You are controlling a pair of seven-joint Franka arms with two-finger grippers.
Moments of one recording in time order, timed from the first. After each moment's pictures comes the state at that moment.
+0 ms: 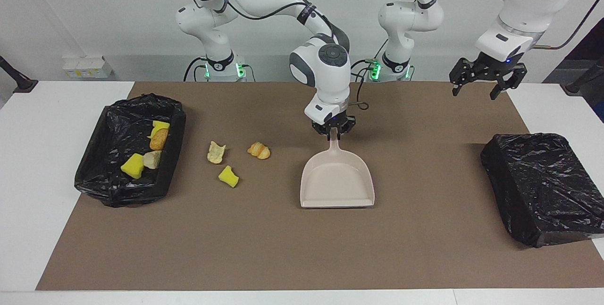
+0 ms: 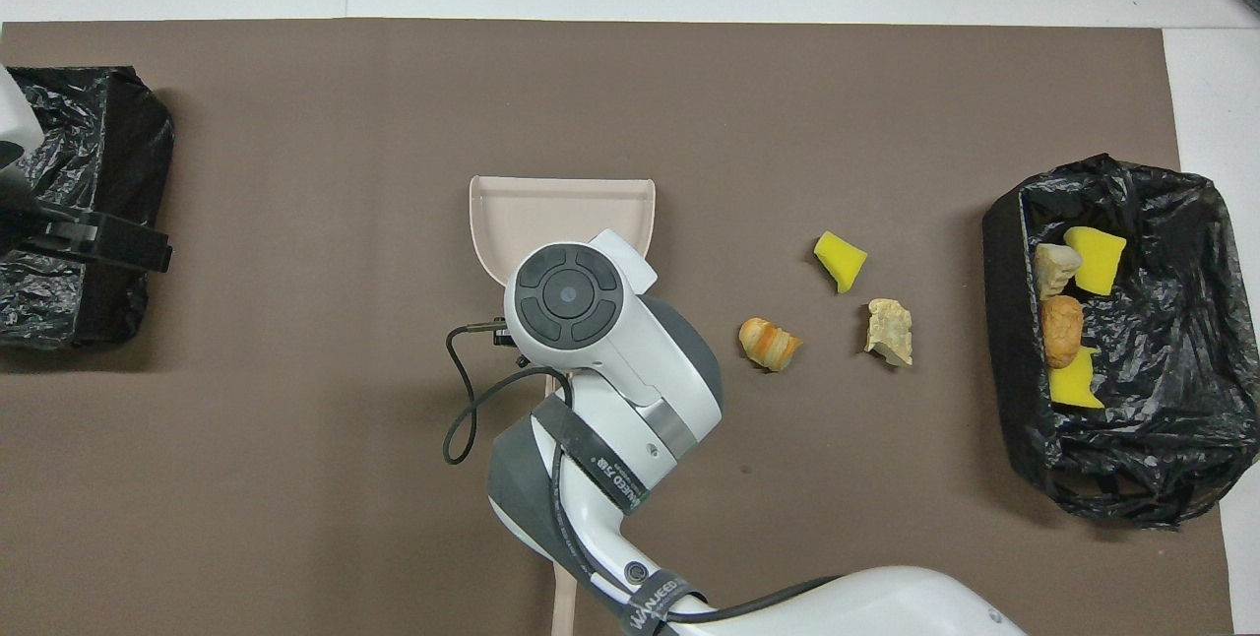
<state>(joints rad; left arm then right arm) -0.14 -0.01 0.03 -1.56 0.02 1.56 0.13 0.57 0.46 0.15 -1.59 0.03 2.13 0.73</state>
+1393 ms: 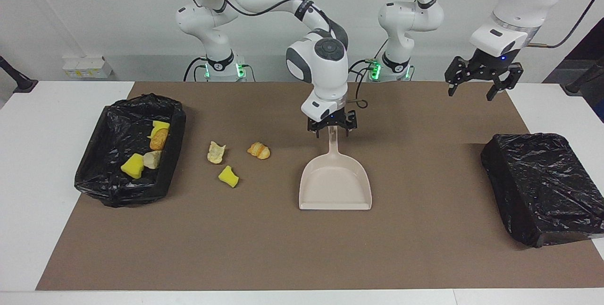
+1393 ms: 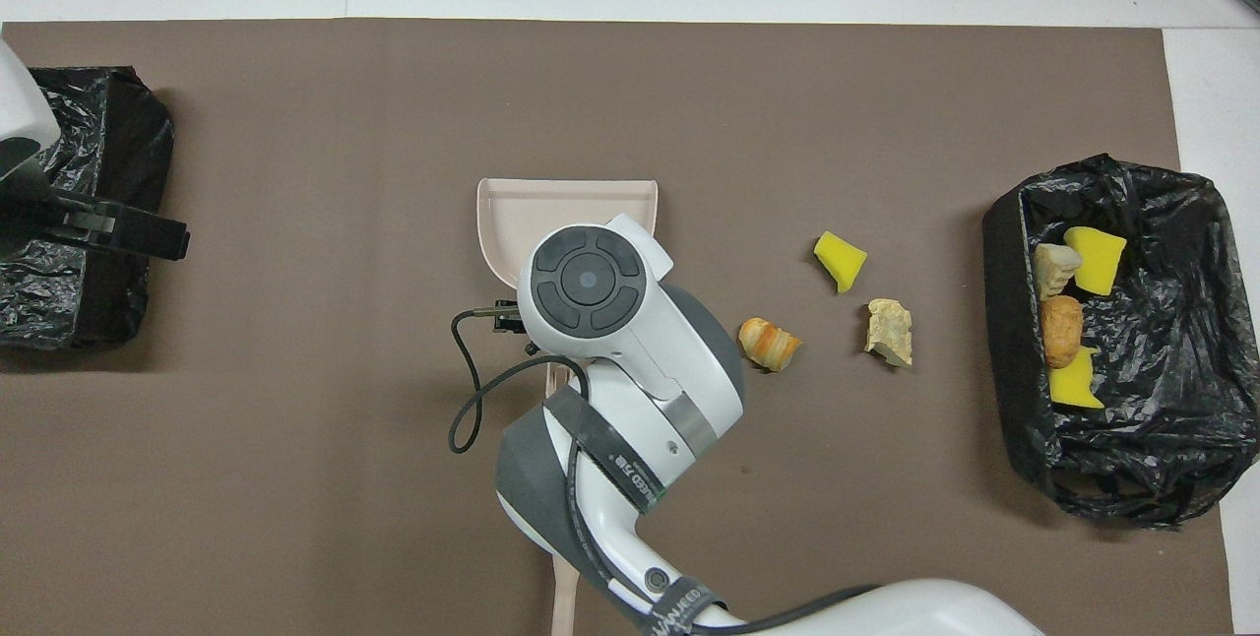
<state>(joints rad) -0.15 -0.01 0.01 -1.55 0.02 1.62 0.13 0.56 0.38 0.14 -1.57 0.01 2.03 0.73</state>
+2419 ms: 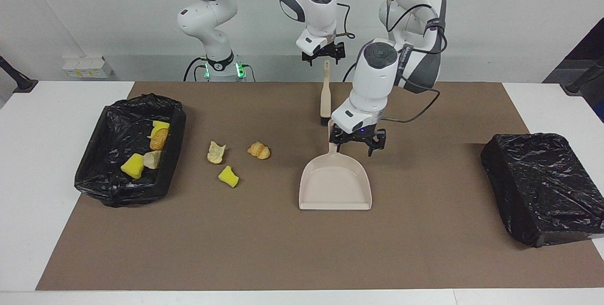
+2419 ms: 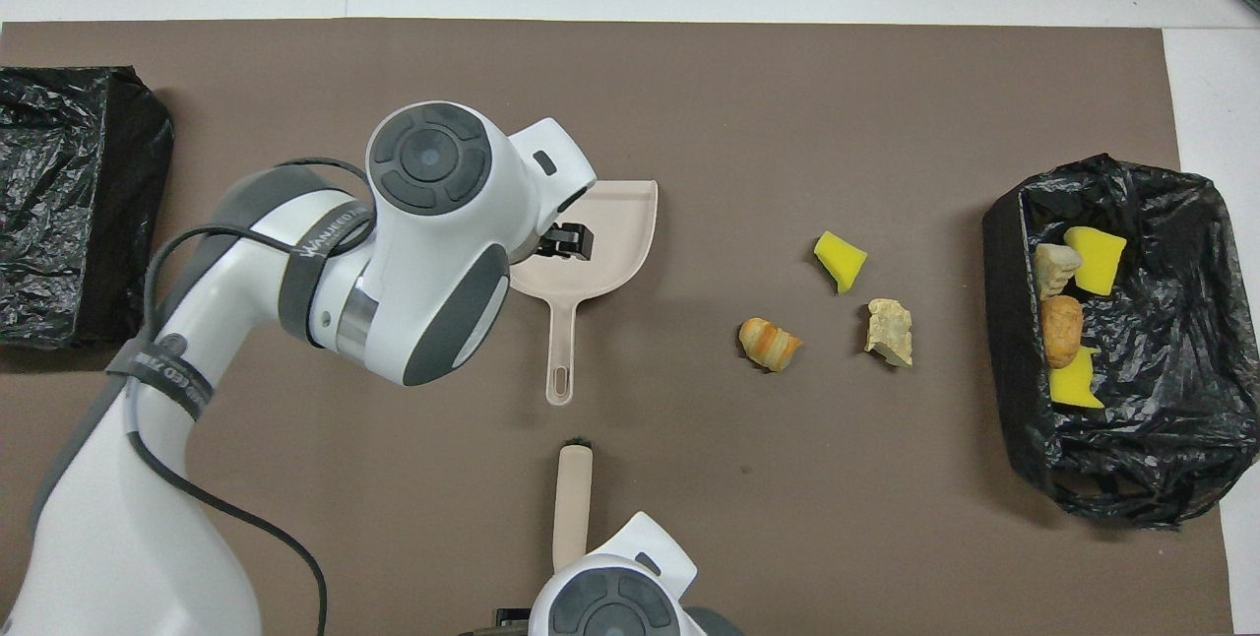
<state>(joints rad) -0.55 0.33 -0.01 -1.65 0.01 2.06 -0.34 0.80 -0.09 0.15 -2.17 0.35 2.00 0.83</state>
